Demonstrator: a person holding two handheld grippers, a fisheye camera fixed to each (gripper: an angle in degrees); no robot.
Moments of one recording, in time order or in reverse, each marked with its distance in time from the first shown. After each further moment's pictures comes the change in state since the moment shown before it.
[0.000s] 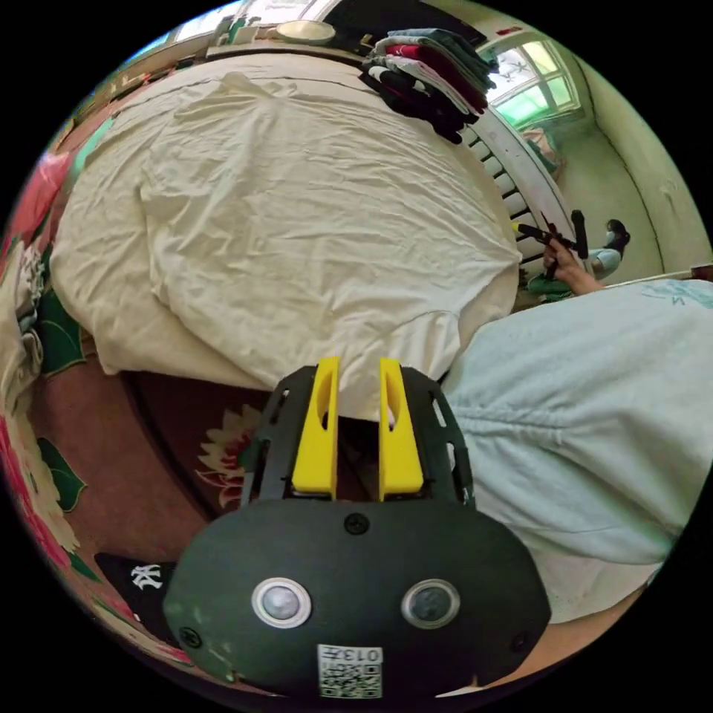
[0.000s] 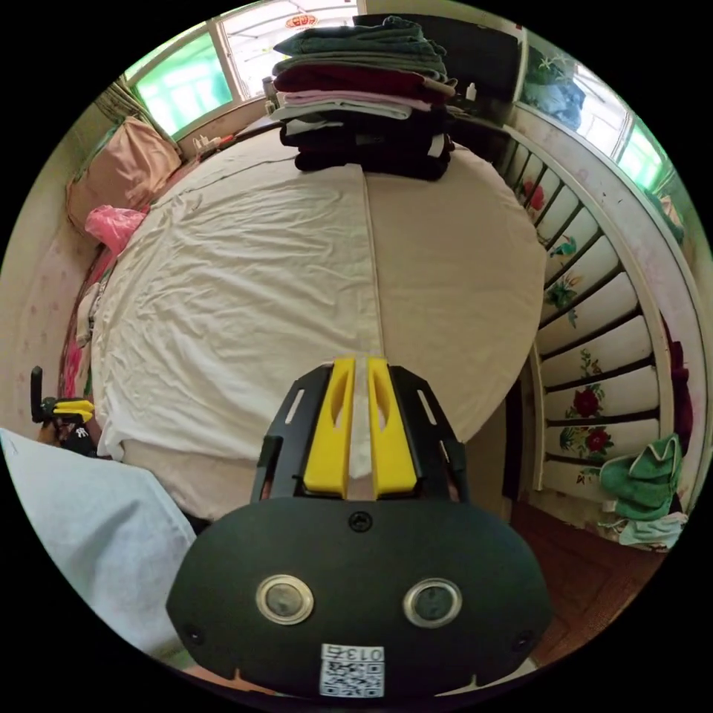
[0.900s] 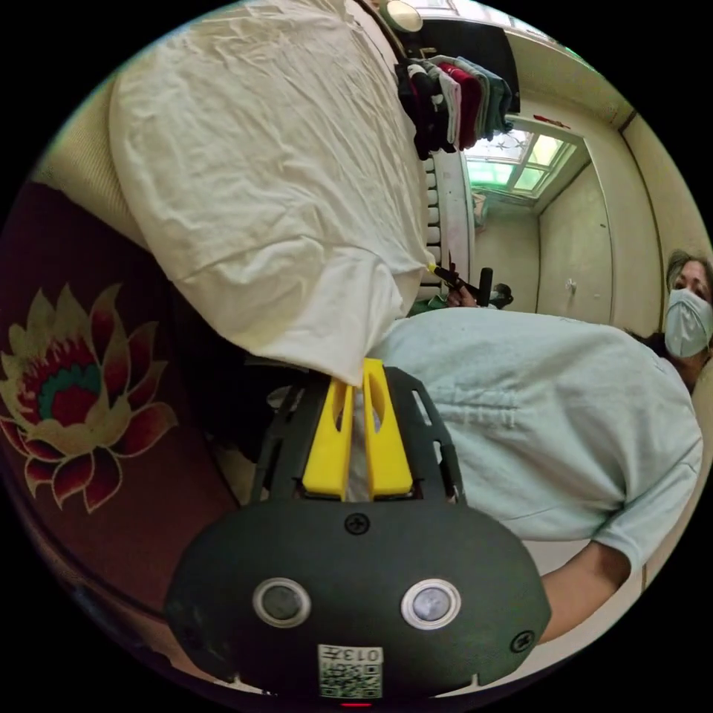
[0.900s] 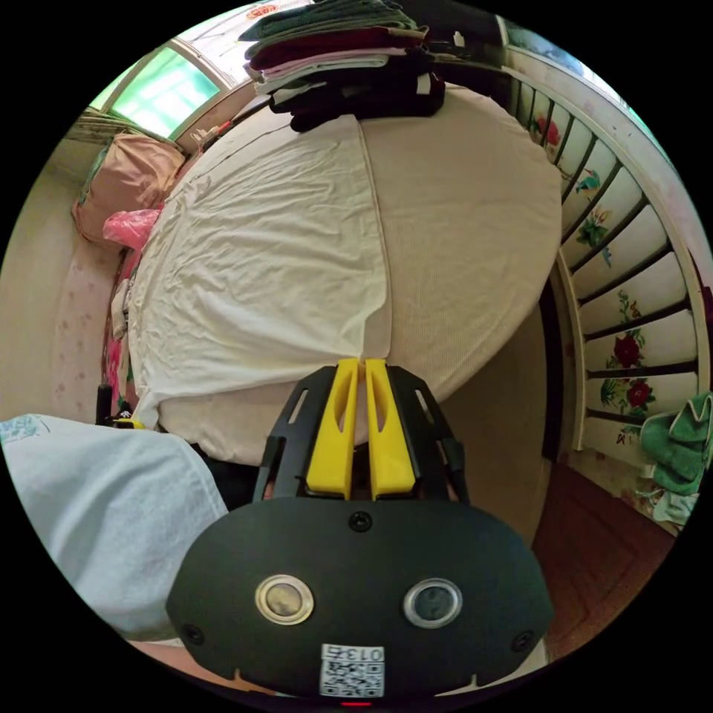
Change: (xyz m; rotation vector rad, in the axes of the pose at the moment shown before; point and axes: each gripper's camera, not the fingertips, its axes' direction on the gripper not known) left arm -0.112 0.052 0.026 0.028 0.648 -0.170; right arm 0.095 0.061 -0.015 -0.145 -0.171 0.062
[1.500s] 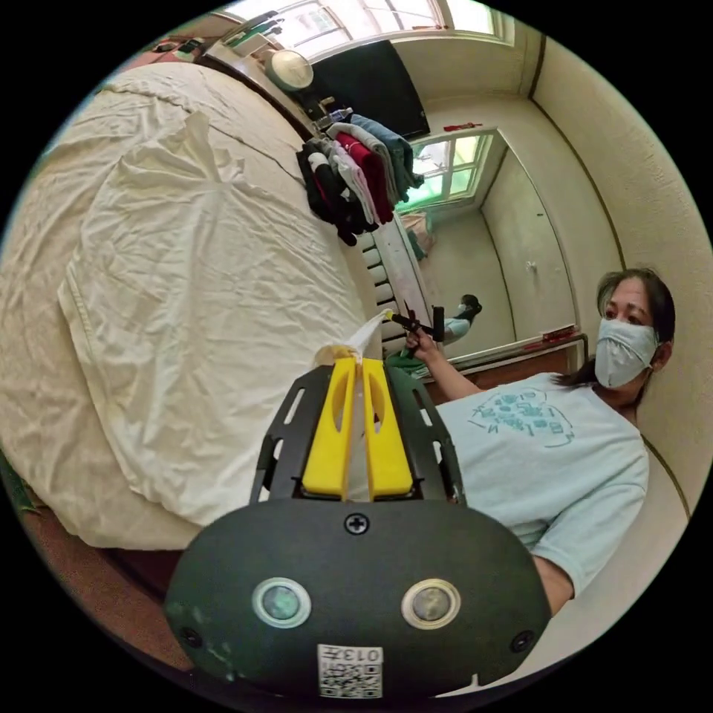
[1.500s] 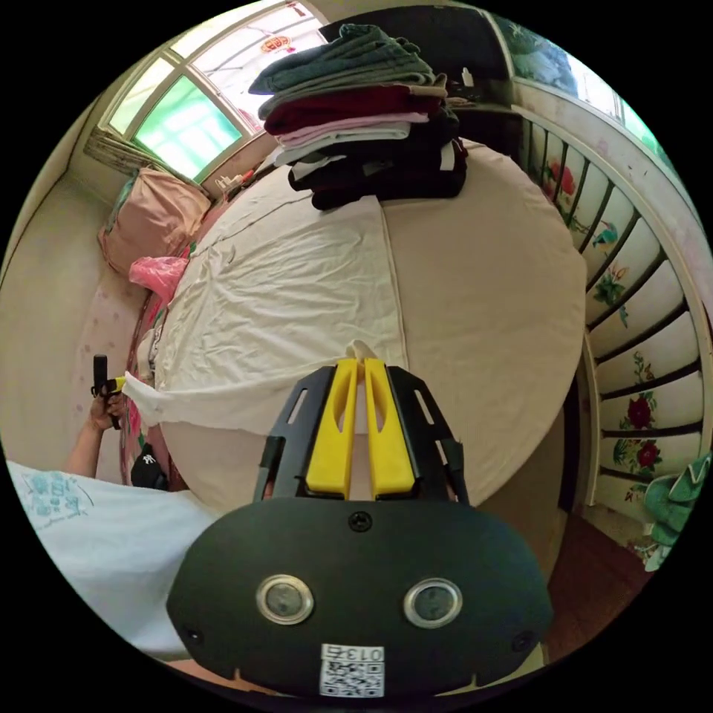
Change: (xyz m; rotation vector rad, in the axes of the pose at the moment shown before) left arm 0.078 -0.177 -0.129 0.128 -0.054 0.238; right arm 0.009 -0.096 -0.040 0.167 -0.087 0.000
